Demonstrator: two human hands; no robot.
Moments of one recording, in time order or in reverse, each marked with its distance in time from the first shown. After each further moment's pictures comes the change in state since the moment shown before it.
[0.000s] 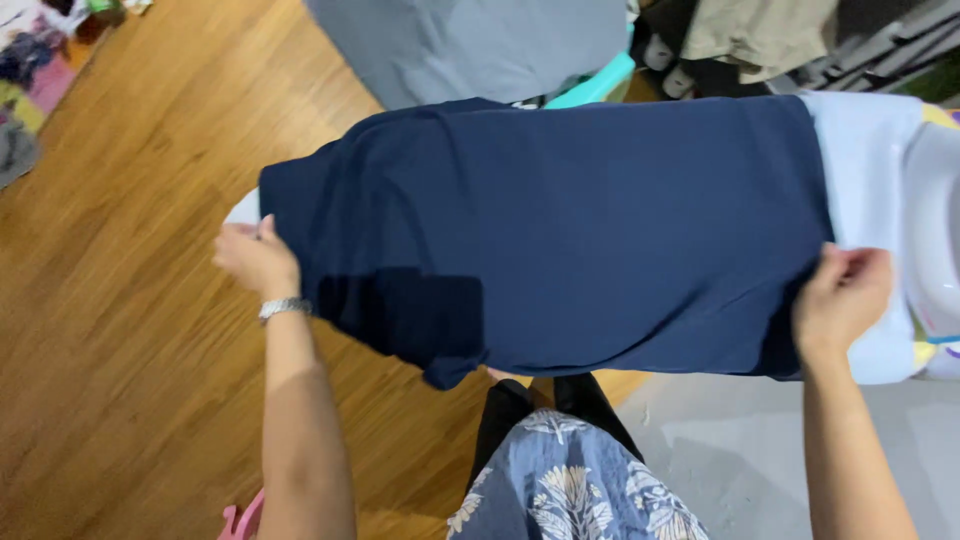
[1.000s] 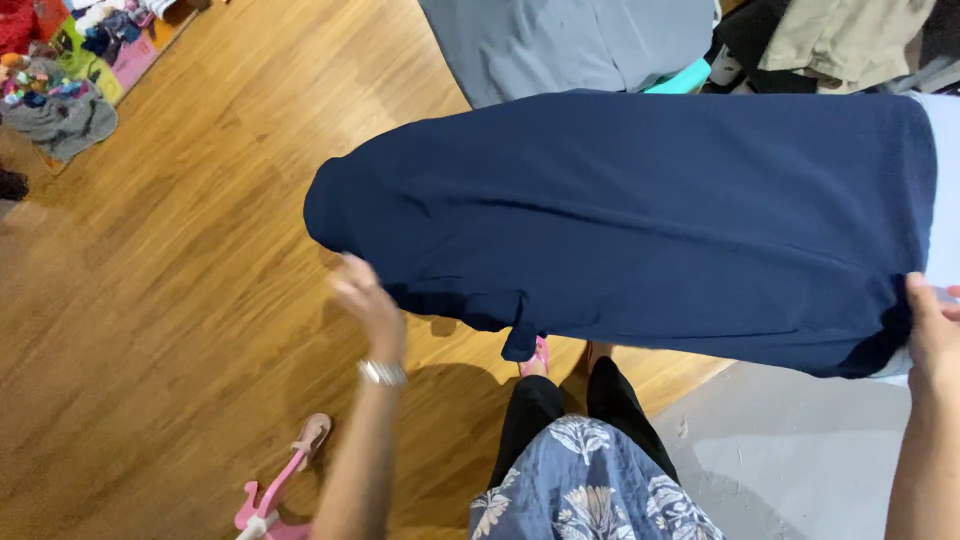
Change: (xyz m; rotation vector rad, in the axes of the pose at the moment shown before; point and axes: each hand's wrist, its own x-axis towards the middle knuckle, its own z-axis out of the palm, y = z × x) left_hand -0.104 -0.027 -0.074 -0.632 -0.029 -0.283; right_hand 0.005 0.153 0.010 0.072 -0.056 0.108
